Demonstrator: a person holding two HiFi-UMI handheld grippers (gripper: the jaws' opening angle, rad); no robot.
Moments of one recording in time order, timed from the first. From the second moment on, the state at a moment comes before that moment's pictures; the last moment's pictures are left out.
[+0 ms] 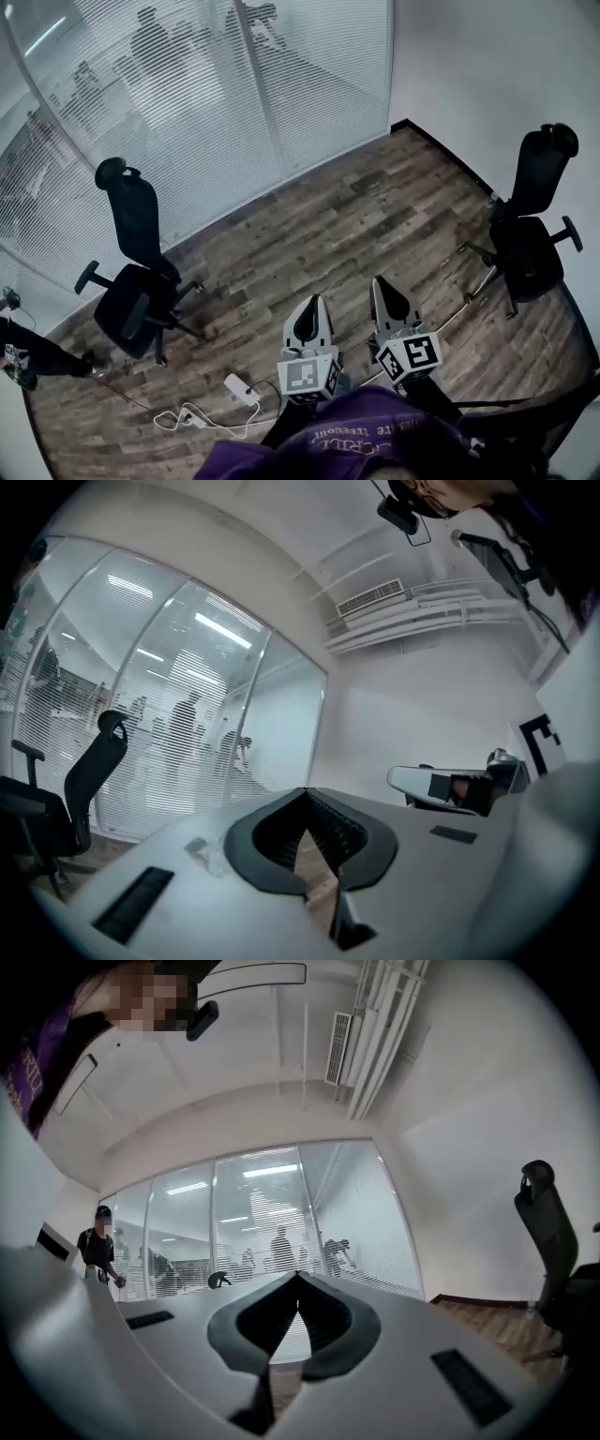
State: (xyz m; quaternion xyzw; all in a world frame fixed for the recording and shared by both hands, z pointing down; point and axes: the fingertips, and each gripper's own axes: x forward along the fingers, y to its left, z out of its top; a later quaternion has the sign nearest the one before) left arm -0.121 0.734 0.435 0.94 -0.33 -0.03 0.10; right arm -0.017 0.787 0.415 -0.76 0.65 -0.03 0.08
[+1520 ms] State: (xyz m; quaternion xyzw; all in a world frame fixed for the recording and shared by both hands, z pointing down) left arm 0.081 0.419 0.454 0.87 -0.48 -0.03 0.14; right arm 0.223 0.444 0.422 -0.67 0.74 -0.06 0.05
